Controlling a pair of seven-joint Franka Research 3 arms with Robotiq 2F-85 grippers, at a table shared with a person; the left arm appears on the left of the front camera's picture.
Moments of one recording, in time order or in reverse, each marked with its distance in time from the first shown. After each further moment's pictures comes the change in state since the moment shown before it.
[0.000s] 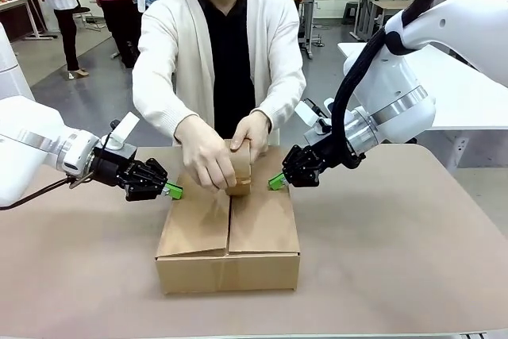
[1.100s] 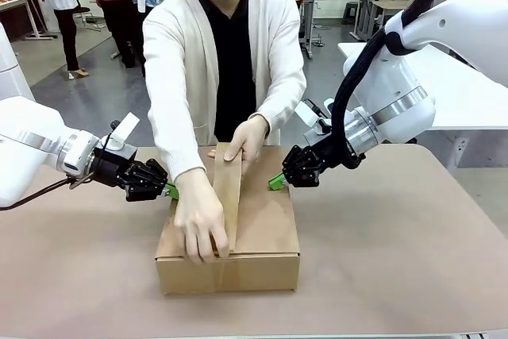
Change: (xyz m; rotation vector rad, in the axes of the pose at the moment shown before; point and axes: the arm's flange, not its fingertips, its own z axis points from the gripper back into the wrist) left arm -0.001 0.000 0.000 -0.001 0.000 0.002; right arm -0.001 0.000 0.000 0.001 0.000 -0.001
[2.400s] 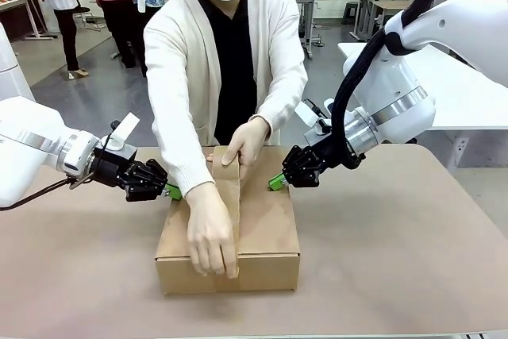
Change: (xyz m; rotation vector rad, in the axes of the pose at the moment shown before) left arm 0.000 0.000 0.000 0.000 0.000 0.001; right arm 0.000 0.000 0.000 0.000 0.000 0.000
